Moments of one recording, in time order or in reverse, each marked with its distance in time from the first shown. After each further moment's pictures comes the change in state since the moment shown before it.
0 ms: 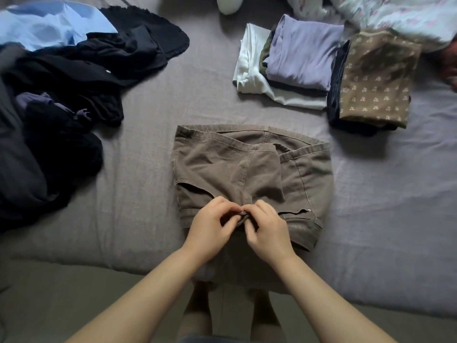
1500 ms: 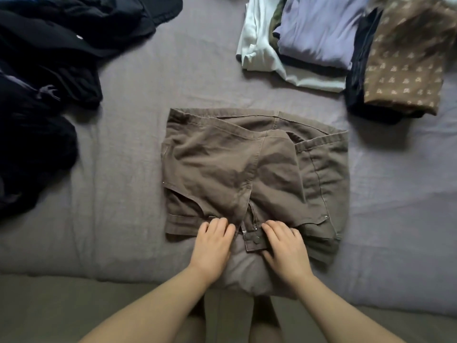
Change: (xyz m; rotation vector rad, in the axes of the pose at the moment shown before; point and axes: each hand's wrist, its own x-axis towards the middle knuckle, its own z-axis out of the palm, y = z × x) left_hand -0.027 -0.117 0.077 0.763 -0.131 0.207; right_hand -0.047 0.096 0.065 -0.471 -0.261 -0.032
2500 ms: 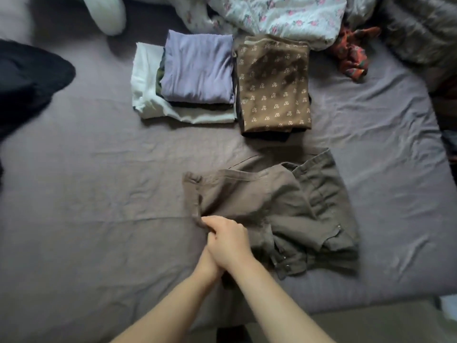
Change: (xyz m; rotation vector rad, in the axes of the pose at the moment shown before) left_hand 0.125 0.179 -0.054 -1.108 -0.480 -0.575; right_hand 0.043 0.066 -0.155 0.558 -0.151 0.377
